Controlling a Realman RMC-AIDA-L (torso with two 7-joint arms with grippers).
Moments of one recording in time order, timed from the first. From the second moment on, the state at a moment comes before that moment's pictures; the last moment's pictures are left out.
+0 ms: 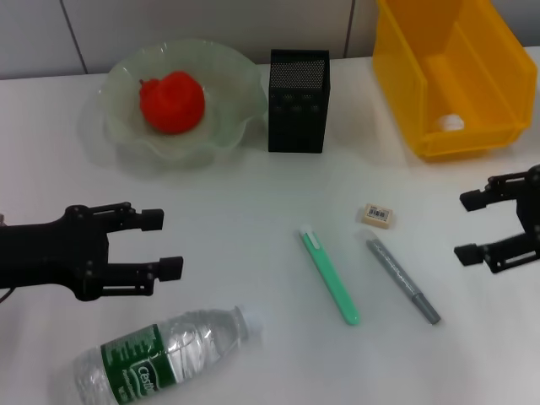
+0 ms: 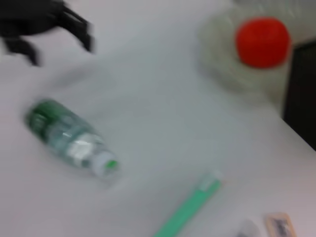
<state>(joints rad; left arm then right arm) -0.39 -2.04 0.92 0.91 1.85 1.75 -1.58 0.46 2.04 -0.62 -1.25 -2.32 -1.93 1.64</state>
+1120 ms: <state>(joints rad) -0.54 -2.07 1.70 1.61 2.47 1.63 -2.59 0.30 1.94 -0.49 -0.96 -2.25 -2.00 1.35</state>
